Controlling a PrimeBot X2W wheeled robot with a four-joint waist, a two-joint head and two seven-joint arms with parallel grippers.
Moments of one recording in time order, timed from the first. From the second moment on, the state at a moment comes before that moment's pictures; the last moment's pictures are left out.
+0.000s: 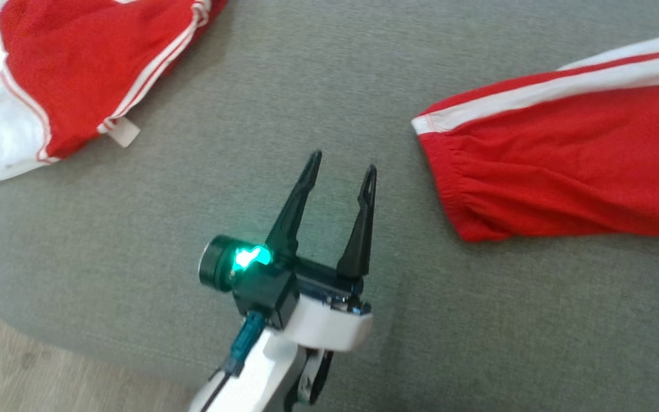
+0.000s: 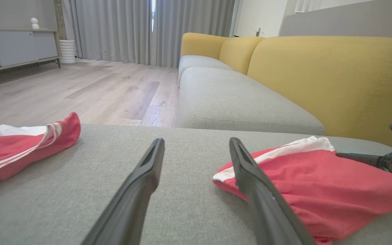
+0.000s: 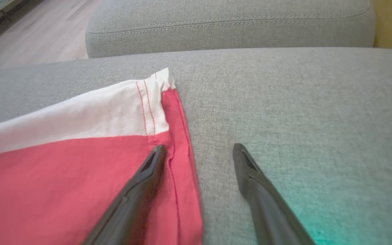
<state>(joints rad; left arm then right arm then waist) -0.36 0.04 -0.71 0.07 -0.34 0.26 -0.25 -0.65 -0.78 0.50 0.78 0.96 0.13 -0.02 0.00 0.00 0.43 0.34</state>
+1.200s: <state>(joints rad) -0.24 0.05 -0.59 0.16 -0.28 0.17 -0.26 -0.68 -0.74 0.62 0.55 0.96 0.13 -0.13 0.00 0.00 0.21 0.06</state>
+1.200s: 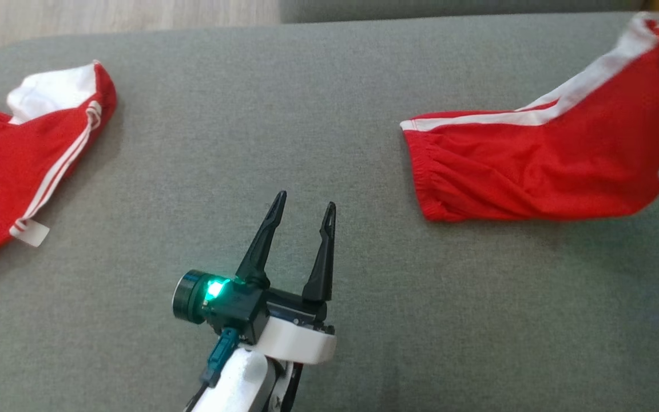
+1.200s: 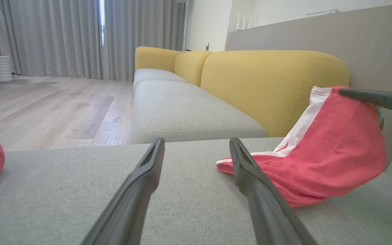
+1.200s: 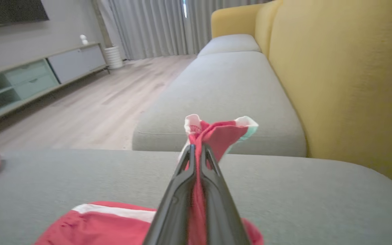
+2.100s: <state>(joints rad) -0.04 0.05 -0.52 0.18 -0.30 0.17 -0.26 -0.29 -0.42 0.30 0.41 0.77 0.13 -0.24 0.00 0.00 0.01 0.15</state>
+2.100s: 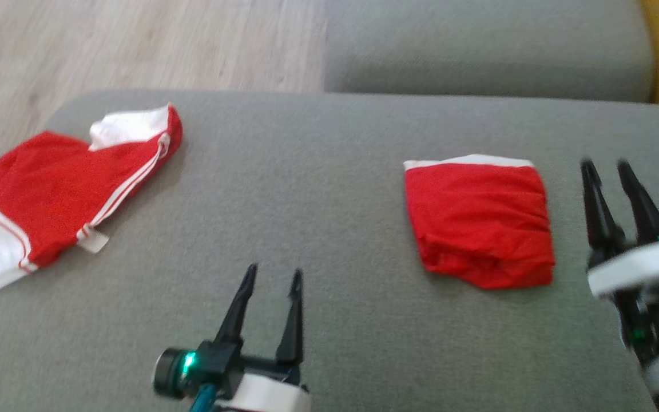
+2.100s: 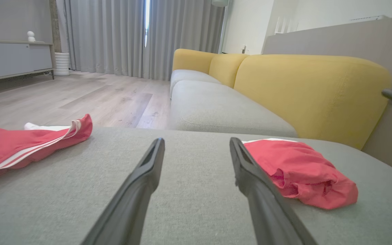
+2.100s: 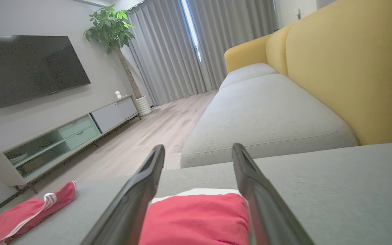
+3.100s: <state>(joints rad) 0.21 0.07 -0.31 0.10 -0.22 0.14 -0.26 0.24 -0.18 0.11 0.15 0.22 0.13 -0.25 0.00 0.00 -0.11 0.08</state>
